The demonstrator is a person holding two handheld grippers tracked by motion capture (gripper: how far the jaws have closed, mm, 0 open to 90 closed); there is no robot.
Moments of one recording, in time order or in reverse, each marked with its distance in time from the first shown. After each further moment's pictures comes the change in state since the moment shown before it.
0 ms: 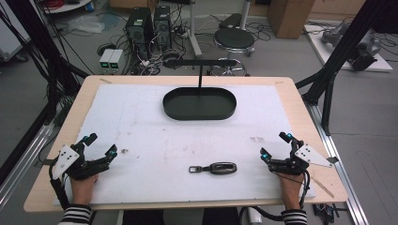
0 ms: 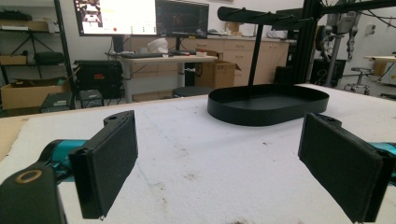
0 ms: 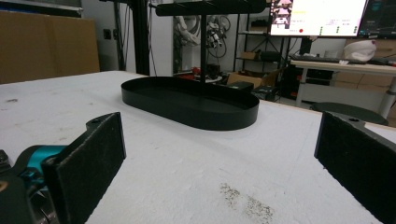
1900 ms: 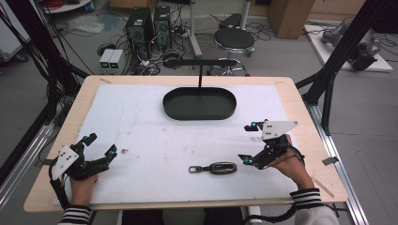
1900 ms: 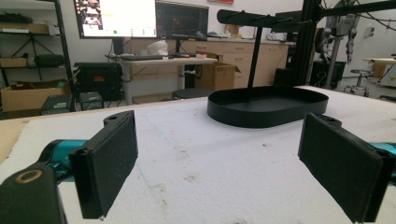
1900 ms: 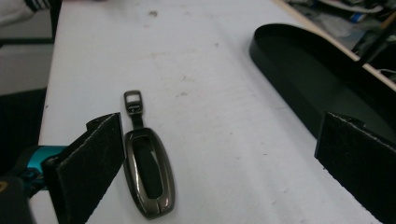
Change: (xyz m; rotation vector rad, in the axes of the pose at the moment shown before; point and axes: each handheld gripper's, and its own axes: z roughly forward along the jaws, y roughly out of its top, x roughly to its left) left arm 0.000 0.000 -0.001 -0.012 -0.001 -0.001; right arm 0.037 0.089 0.072 0.442 0.560 -0.279
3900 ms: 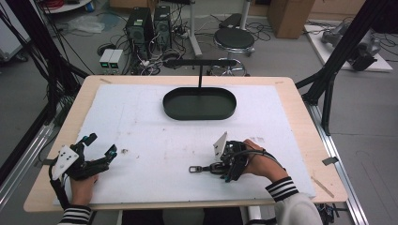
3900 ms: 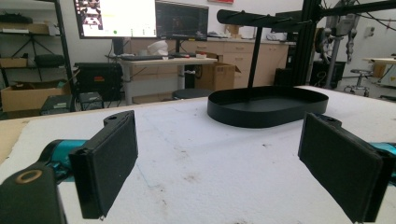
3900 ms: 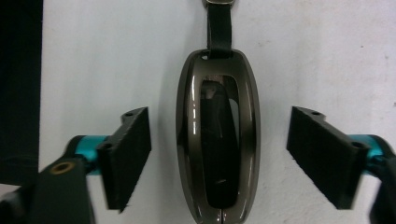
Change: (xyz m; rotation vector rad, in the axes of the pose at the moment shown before) left arm 0.000 0.000 0.000 0.000 0.000 0.000; right arm 0.030 0.017 0.105 0.665 0.311 -0.216
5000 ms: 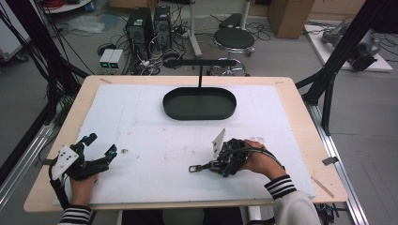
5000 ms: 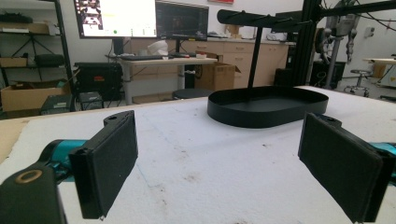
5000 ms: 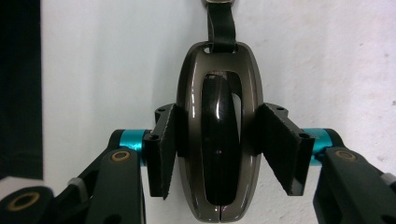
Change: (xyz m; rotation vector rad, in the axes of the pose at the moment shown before) left arm 0.000 0.000 0.000 0.002 0.002 0.000; right arm -0.006 0.005 -0.005 0.011 0.012 0.031
